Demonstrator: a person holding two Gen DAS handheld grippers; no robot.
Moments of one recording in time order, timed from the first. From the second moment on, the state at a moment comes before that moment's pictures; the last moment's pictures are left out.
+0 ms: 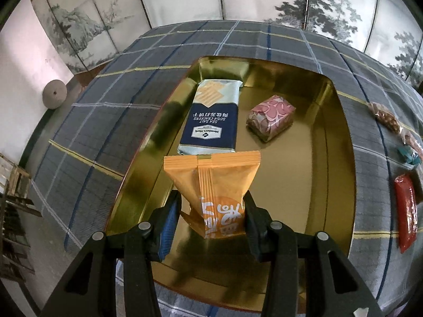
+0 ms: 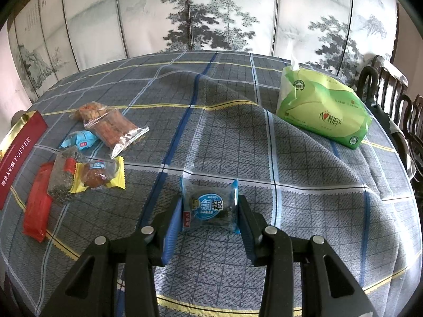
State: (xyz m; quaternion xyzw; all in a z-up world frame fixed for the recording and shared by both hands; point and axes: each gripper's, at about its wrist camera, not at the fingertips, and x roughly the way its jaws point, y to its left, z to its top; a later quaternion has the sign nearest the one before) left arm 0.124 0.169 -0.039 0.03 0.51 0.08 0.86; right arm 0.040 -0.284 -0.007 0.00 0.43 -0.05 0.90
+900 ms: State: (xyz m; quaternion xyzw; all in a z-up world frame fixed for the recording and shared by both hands) left arm 0.091 0.158 -0.006 0.07 0.46 0.10 0.88; right arm 0.037 -0.286 -0.007 0.00 0.43 -0.06 0.90
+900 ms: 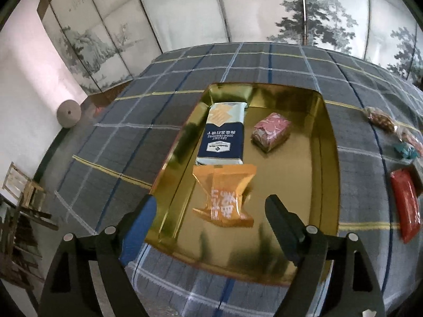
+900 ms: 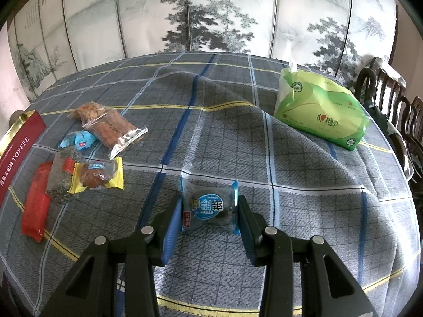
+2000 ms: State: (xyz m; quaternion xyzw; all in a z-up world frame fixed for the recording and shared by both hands) left arm 0.029 0.169 0.043 0.05 0.37 0.09 0.92; right arm 0.090 0.003 0.092 -0.06 0.36 0.25 0.90
